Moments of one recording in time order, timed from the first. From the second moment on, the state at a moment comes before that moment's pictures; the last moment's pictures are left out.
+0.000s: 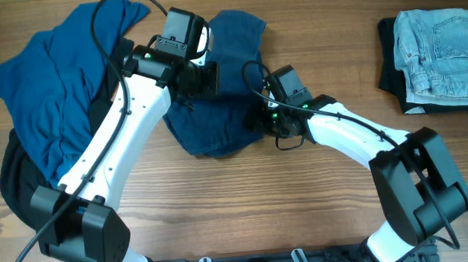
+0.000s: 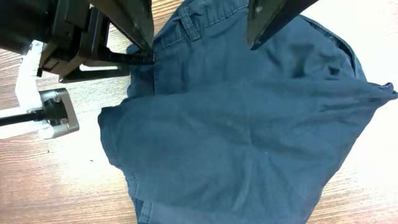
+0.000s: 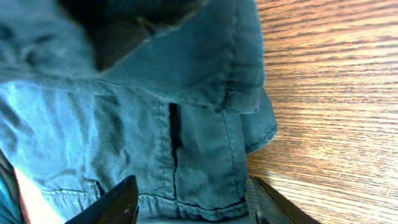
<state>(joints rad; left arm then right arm) -0.41 1.74 1.55 -0.94 0.09 -0.24 0.47 1.78 0.97 -0.27 -0.30 0.70</state>
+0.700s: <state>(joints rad) -0.41 1.74 1.55 -0.94 0.07 -0.24 0.49 1.68 1.21 -0.42 -0.29 0.54</state>
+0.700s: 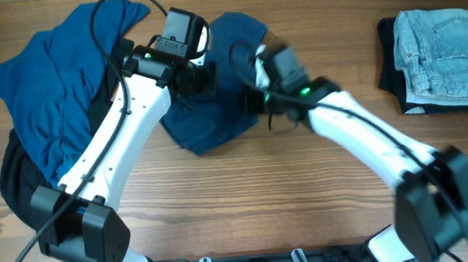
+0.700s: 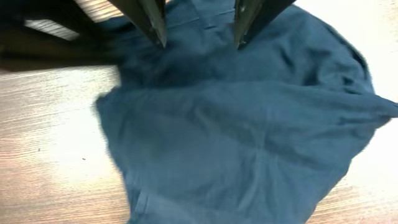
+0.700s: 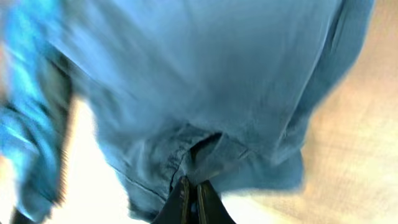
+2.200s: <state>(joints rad) -0.74 2.06 1.55 -0.22 0.09 0.05 -0.21 1.67 1.56 -0.91 -0.32 0.45</state>
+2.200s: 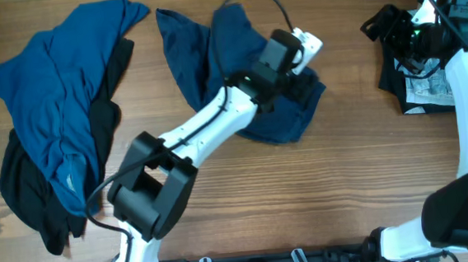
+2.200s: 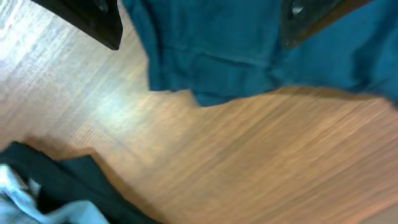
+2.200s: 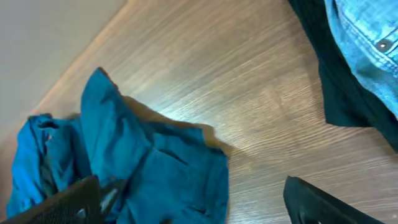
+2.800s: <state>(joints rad) -0.84 2.28 1.55 -0.05 -0.13 0.20 -0.21 1.68 1.56 -0.90 -0.33 0.44</state>
